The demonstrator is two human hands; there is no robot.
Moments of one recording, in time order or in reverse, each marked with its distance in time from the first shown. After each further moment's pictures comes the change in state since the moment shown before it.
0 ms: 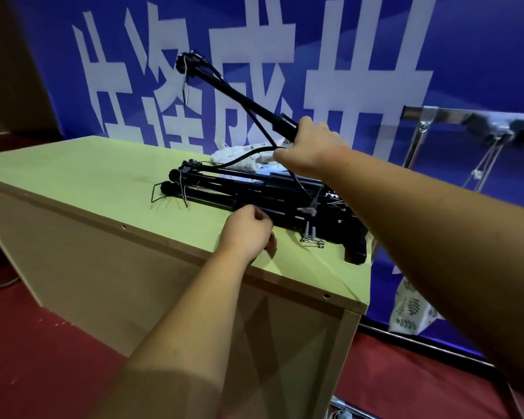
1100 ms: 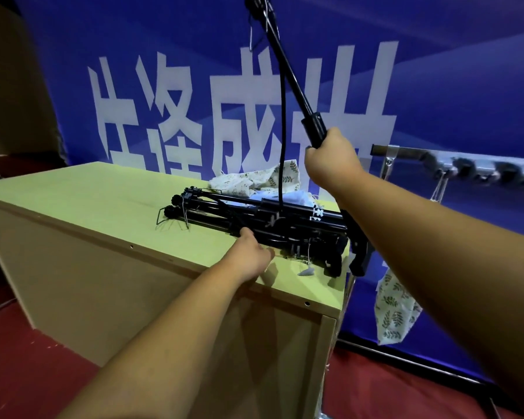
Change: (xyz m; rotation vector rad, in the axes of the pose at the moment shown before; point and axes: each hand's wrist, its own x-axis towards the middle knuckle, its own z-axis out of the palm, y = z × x) left_hand -0.015 0.016 -0.001 0.252 -0.115 -0.031; right_hand -0.037 0.014 -0.069 0.432 0.243 0.100
